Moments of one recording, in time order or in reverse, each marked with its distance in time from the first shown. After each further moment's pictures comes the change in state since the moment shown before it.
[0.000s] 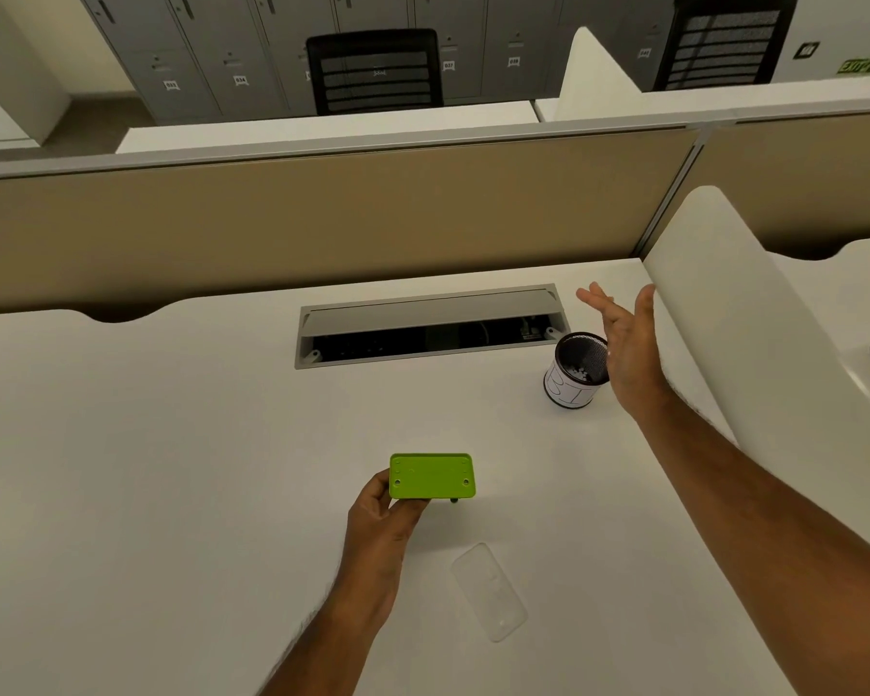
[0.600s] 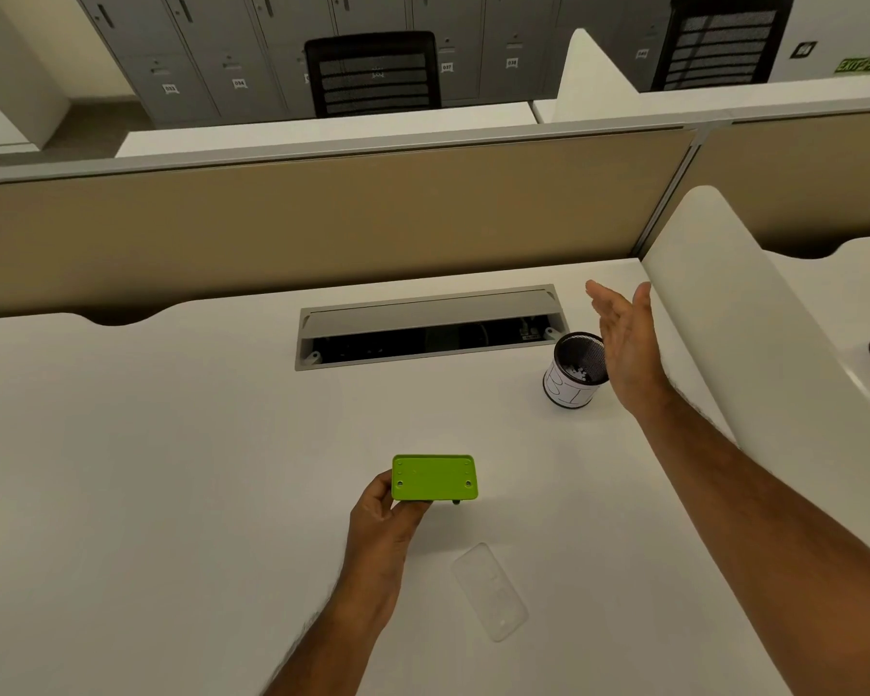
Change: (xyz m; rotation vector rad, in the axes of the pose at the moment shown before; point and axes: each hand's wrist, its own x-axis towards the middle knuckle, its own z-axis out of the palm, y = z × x) left_hand -0.003 0.003 0.002 0.016 0.003 0.002; right_hand 0.002 -0.001 -0.001 0.078 0.011 -0.068
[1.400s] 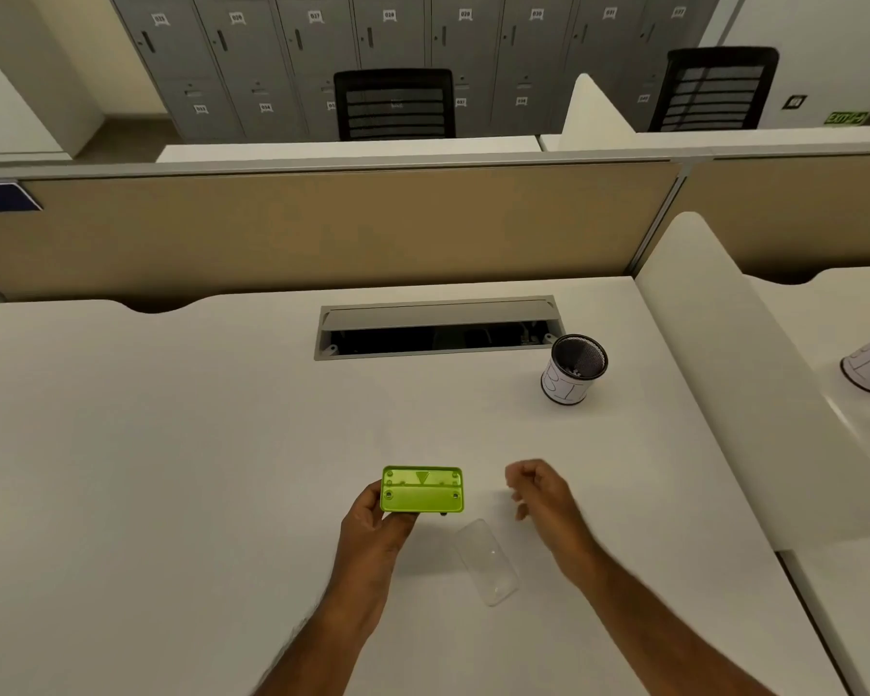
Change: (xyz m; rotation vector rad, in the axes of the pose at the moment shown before) left_hand -0.052 -0.011 -0.027 -0.026 0.001 0.047; right_hand -0.203 0.095 0.064 -0.189 0.006 0.339
